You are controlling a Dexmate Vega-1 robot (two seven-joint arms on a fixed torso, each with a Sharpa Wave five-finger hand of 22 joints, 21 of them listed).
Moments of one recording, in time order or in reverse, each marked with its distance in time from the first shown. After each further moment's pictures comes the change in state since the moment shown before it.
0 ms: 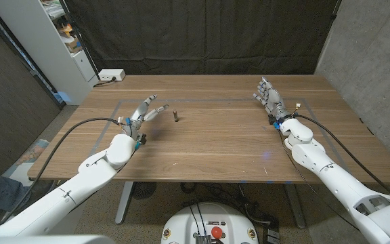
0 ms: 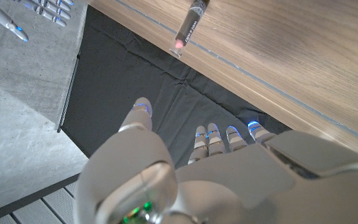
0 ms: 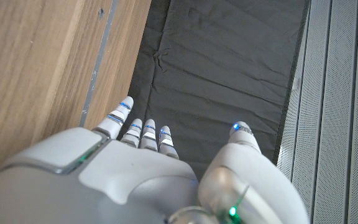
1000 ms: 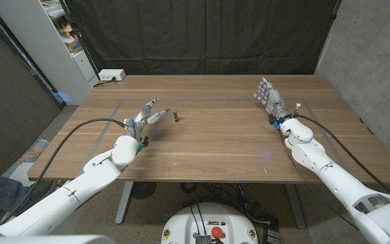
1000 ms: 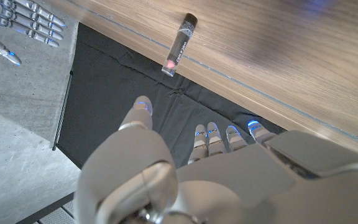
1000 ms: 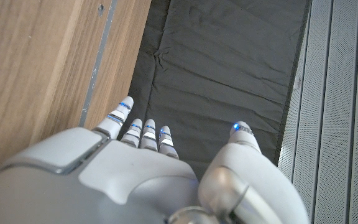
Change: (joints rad) left arm -0.030 -0.005 0.048 0.010 0.044 0.071 0.013; left_hand 0.012 -0.004 0.000 0.000 0.000 0.023 -0.002 0.000 0.000 0.007 -0.007 0.000 0.005 0.012 -0.002 0.000 0.000 0.005 0.005 0.000 0.000; right arm 0.006 0.003 0.002 0.017 0.003 0.004 0.006; right_hand 0.004 0.004 -0.003 -0.003 0.004 0.000 0.000 0.000 0.000 0.003 -0.004 0.000 0.001 0.000 0.000 0.000 0.000 0.000 0.000 0.000 0.000
